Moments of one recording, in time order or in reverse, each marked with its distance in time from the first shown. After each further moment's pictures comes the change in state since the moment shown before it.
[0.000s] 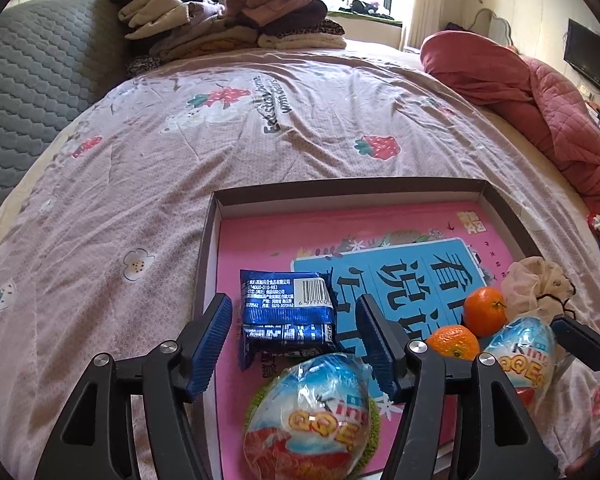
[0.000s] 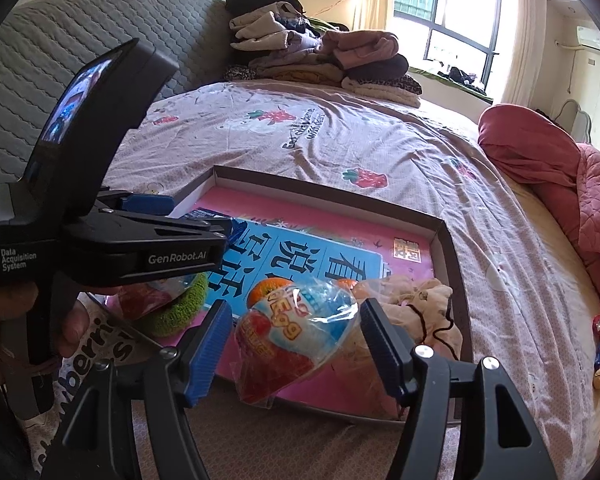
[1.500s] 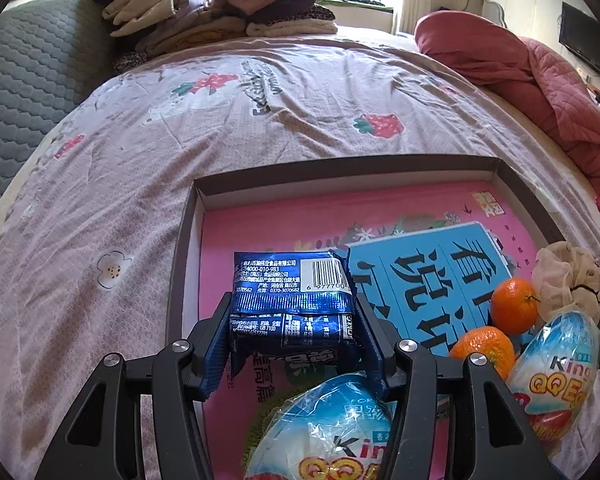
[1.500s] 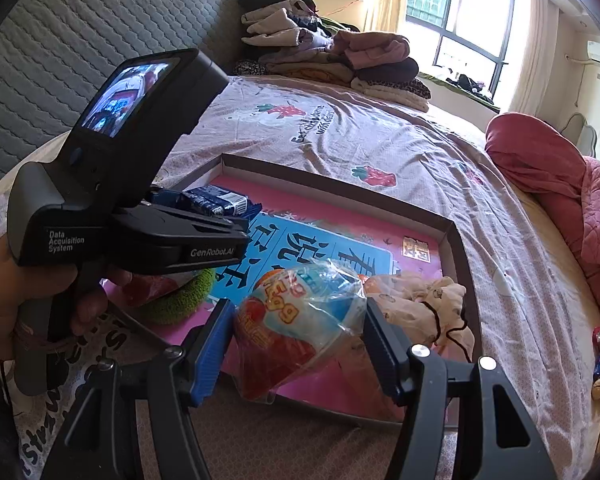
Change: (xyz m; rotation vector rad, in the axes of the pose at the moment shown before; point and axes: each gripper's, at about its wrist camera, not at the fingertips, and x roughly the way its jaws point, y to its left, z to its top) left arm 0.036 -0.003 -0.001 0.047 0.042 -0.002; right arm 0.011 0.007 -0.007 -0.048 0.008 -0.003
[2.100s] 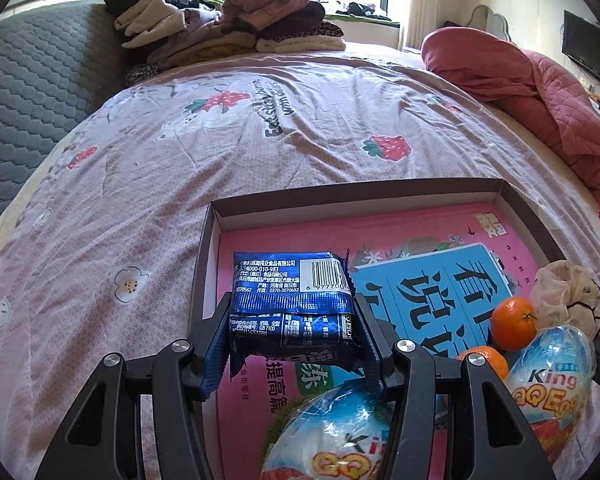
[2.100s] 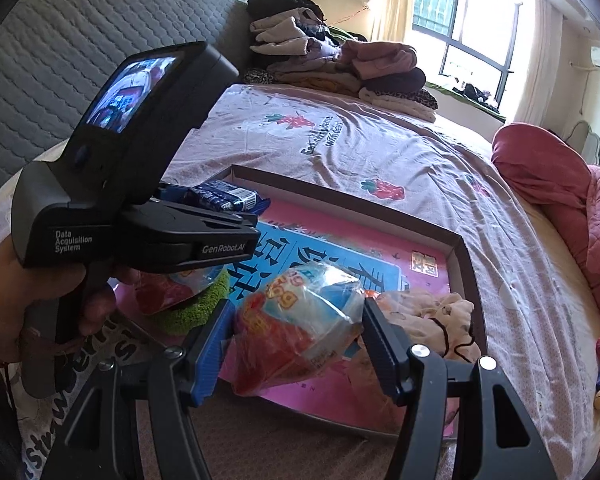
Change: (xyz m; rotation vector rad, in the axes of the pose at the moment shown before) left arm -0.010 0.004 0.006 -0.014 -0.062 0.029; right arm -0.002 0.008 0.003 -0.032 -0.031 0.012
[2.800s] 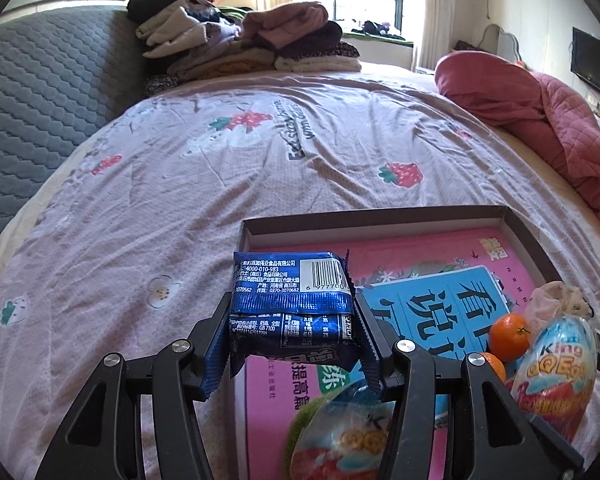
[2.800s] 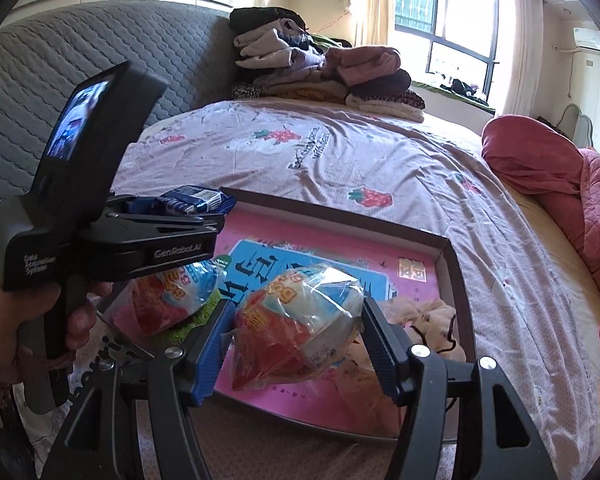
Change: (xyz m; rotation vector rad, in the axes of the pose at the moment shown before) left arm -0.019 0.011 0.004 -0.040 -0.061 0.031; right arm -0.008 -0.017 0.006 0.086 -0.029 0.019
